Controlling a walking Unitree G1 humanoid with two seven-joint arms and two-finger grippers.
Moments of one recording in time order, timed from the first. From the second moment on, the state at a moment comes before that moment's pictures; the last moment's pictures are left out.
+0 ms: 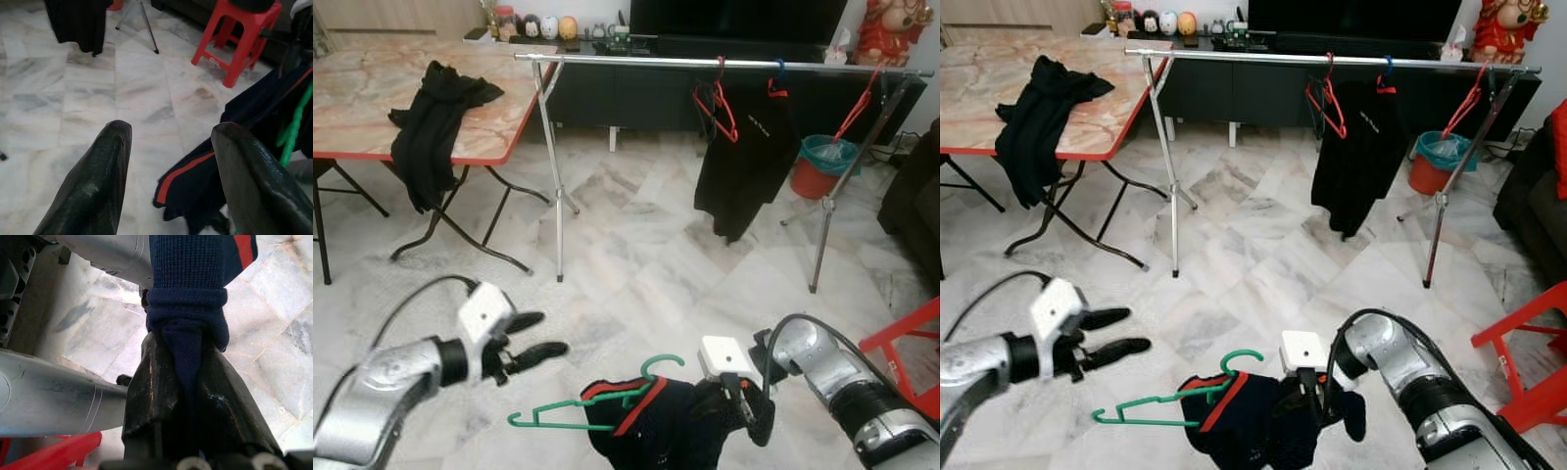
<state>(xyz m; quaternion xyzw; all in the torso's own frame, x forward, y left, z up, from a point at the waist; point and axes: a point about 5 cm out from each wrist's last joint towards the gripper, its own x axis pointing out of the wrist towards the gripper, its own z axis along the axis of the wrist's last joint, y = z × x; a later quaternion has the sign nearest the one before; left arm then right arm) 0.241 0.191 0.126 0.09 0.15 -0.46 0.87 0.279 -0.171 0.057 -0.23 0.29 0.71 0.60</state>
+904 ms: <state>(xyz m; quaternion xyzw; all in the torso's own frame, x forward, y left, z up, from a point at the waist) 0.239 0.154 0.115 0.11 0.19 -0.53 0.82 0.295 -0.145 0.069 -0.29 0.25 0.71 0.59</state>
